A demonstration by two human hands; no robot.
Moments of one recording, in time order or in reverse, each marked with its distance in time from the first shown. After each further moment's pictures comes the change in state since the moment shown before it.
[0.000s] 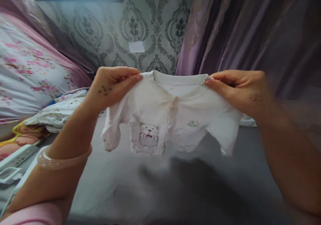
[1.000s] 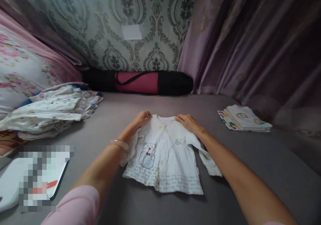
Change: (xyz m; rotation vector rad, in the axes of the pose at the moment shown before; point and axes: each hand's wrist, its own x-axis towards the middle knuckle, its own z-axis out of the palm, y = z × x) left_hand -0.078 -0.225 0.189 0.181 -0.613 -0.488; right_hand -0.039 0.210 0.208 -0.373 -0.703 0.143
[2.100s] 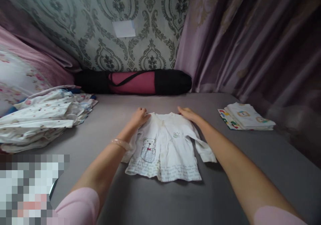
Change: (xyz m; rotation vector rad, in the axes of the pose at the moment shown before) left_hand 0.021 0.003 -0.003 0.320 0.047 -0.097; right_hand 0.054 0.031 -0.006 0.409 -0.112 0.351
